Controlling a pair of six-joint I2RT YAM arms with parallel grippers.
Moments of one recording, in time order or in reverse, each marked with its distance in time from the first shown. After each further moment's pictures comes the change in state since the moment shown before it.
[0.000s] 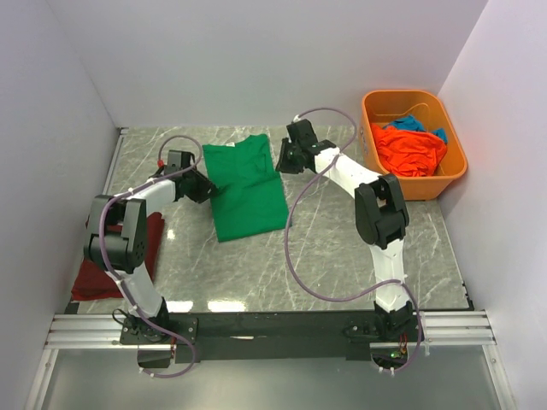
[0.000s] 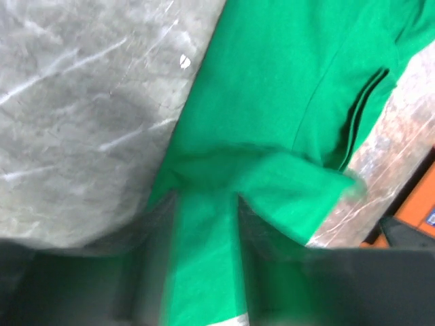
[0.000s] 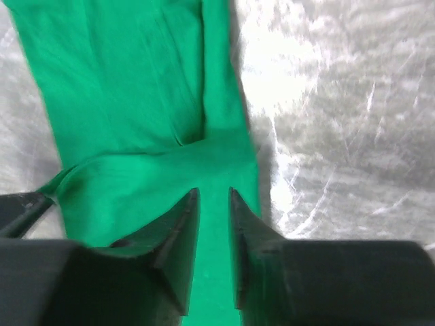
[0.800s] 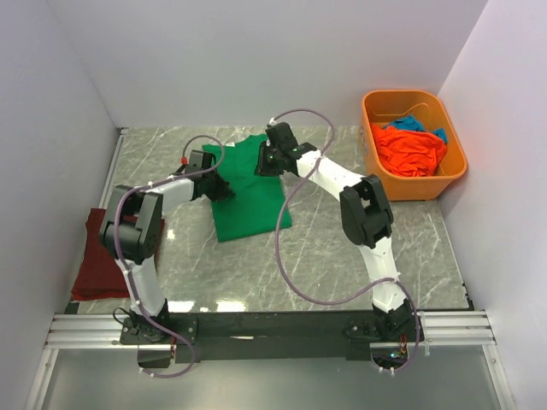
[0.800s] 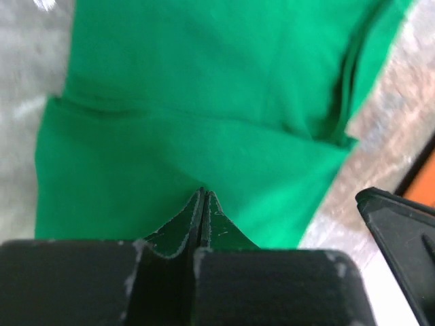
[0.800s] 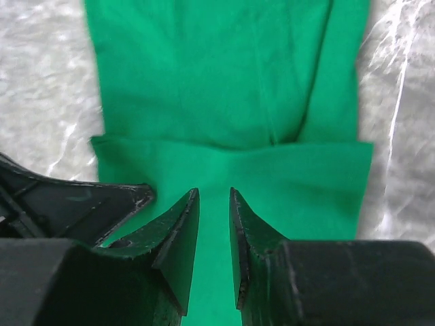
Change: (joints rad) left arm -0.125 0.095 0.061 0.057 0.019 0.005; right arm 0.097 0.085 0.117 0.011 -0.050 -0.027
